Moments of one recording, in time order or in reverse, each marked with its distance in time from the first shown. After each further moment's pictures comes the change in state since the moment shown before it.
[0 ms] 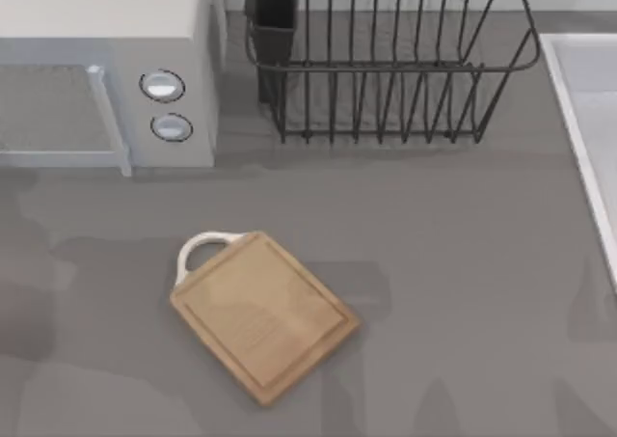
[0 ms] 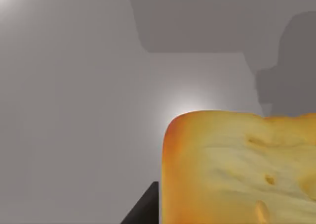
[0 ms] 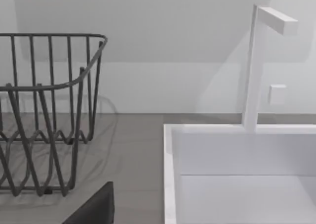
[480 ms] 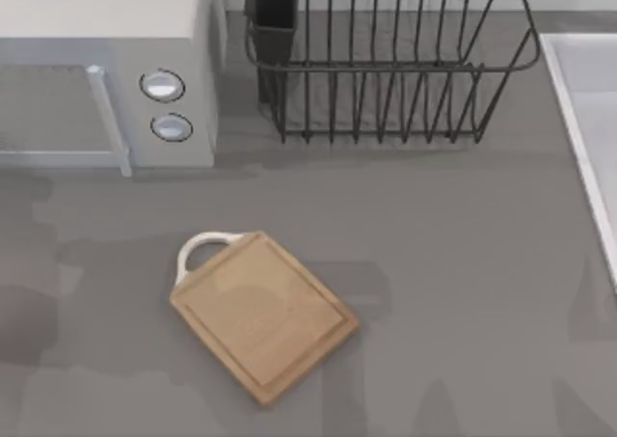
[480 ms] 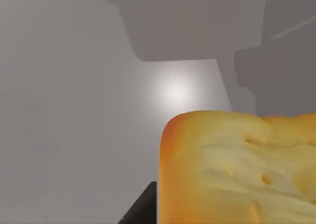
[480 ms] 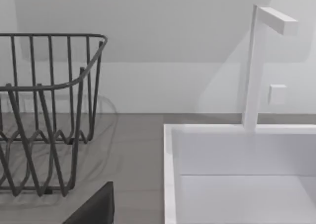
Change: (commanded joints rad) left arm -0.062 0.043 -0.033 -0.033 -0.001 -0.054; right arm 0.000 0.000 0.000 0.000 0.000 0.000
